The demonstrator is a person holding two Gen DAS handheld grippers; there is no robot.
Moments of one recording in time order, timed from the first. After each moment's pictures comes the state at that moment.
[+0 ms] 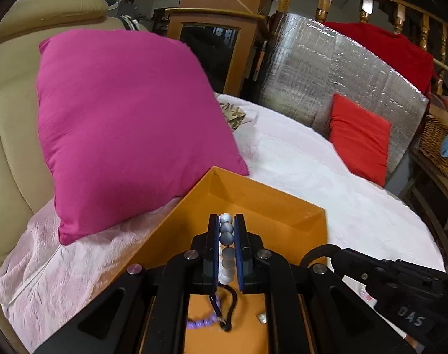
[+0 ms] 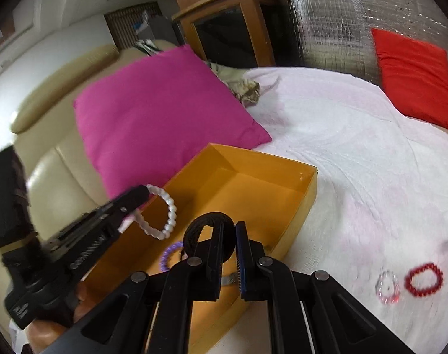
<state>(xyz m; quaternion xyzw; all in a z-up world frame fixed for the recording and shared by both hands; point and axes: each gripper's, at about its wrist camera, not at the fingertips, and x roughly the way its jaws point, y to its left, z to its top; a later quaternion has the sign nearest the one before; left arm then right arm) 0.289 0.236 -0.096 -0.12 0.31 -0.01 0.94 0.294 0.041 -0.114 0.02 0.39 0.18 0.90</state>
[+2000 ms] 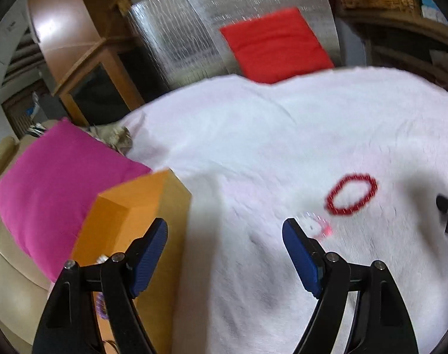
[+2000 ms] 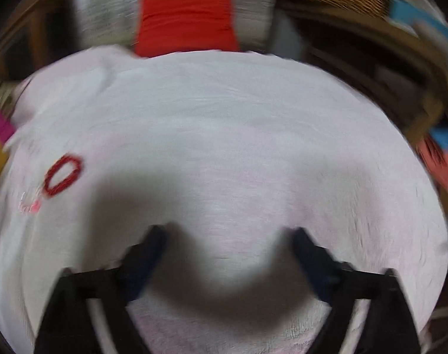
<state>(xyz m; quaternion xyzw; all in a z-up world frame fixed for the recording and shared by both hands) 0.249 -0.026 -0.119 0.21 0.34 -0.07 0.91 0.172 -0.304 -0.201 0.10 0.40 -0.24 0.88</state>
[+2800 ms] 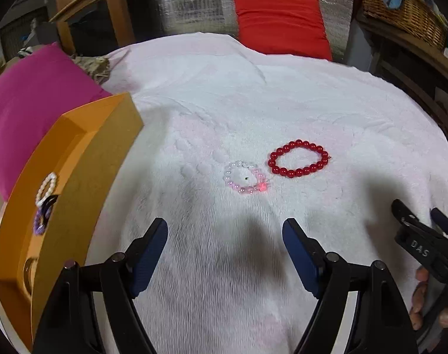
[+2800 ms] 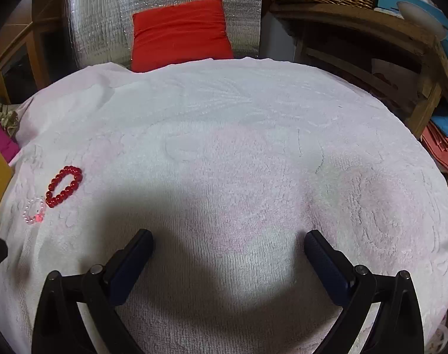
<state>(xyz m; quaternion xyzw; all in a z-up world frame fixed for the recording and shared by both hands) 0.212 -0.040 -0.142 0.07 0.43 -0.08 0.89 0.153 -0.289 -0.206 0.08 0.38 -0.23 0.89</state>
